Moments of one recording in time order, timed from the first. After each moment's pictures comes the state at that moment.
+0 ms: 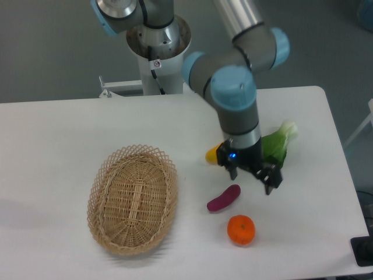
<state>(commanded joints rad) 2.51 -1.86 -1.50 -0.99 1.67 1.18</state>
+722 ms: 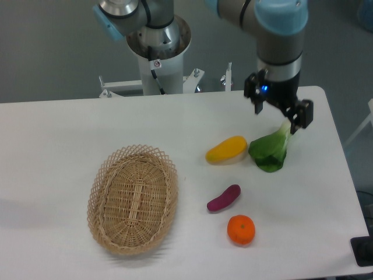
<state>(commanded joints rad) 2.69 -1.71 -1.51 -1.32 1.63 1.56</state>
